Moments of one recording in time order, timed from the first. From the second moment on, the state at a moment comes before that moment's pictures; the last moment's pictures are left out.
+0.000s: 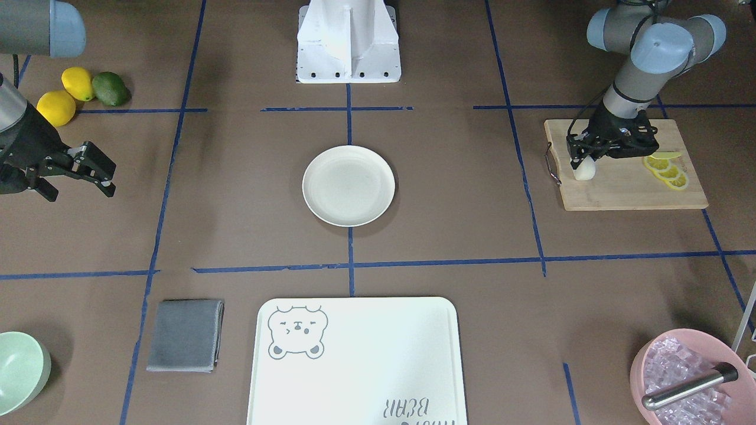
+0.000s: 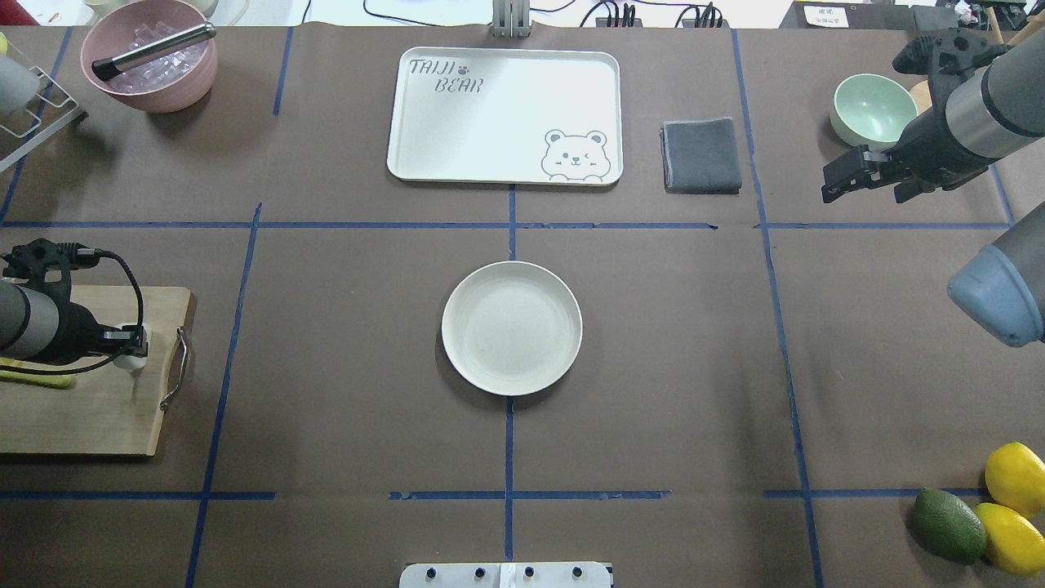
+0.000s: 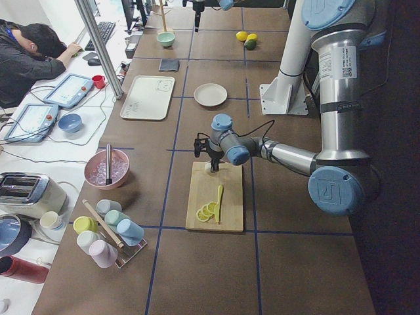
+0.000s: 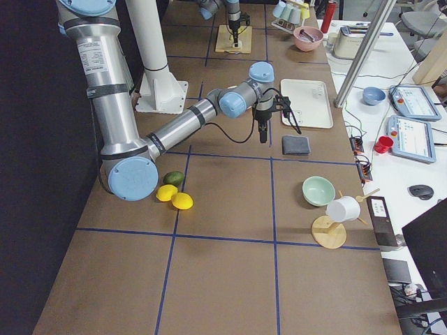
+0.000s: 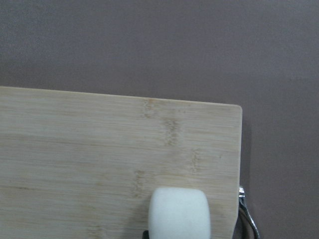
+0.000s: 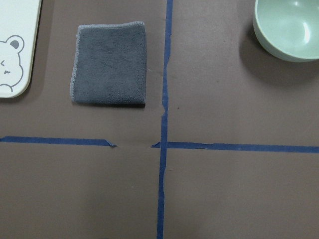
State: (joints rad) left arm -0.72 -1.43 -1.85 -2.15 -1.94 -1.11; right arm 1.04 -1.36 1.94 -1.52 2.16 0.77
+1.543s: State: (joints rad) left arm -0.52 -2.25 -1.78 -1.50 -1.85 -1.34; right arm 1.15 -1.49 1.95 -1.51 2.24 0.62
